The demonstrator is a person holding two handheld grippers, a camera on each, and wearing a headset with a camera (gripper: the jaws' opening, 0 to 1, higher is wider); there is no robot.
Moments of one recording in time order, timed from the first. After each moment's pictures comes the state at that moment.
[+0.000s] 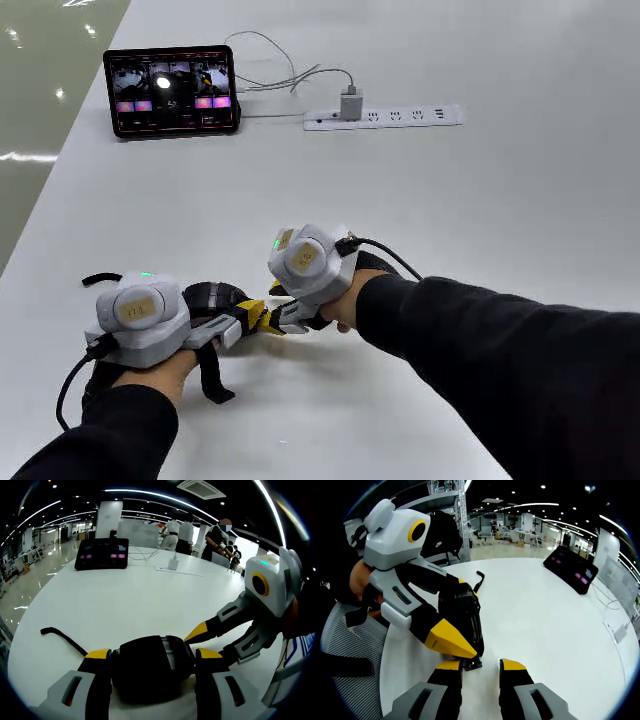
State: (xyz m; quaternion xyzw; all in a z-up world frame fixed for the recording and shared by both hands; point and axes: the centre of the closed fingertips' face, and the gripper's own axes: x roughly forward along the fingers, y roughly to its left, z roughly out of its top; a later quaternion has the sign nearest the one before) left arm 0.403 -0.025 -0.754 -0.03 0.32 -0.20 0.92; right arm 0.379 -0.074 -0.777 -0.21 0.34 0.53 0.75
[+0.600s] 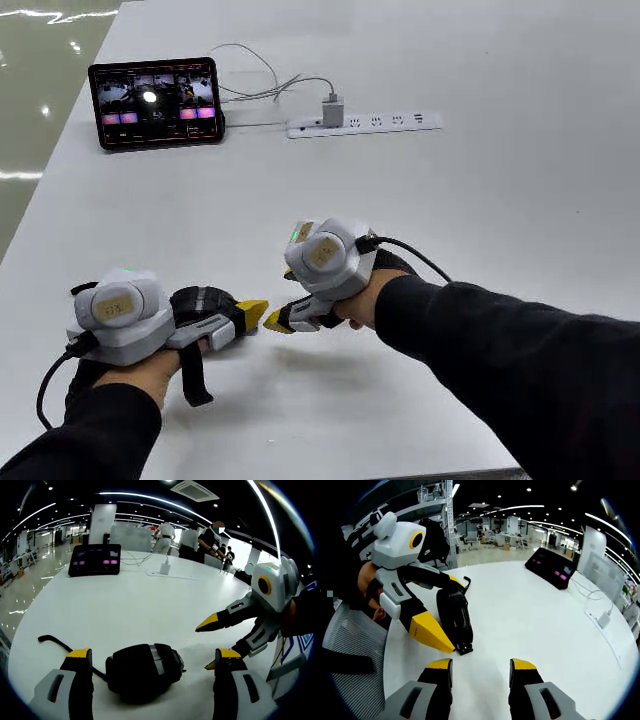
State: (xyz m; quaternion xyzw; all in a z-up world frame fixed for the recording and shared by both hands) left arm 0.396 -0.036 -0.739 -0.03 0.31 -0.23 0.92; right arm 0.373 -0.116 -0.757 -0.19 0.33 0.48 0.79
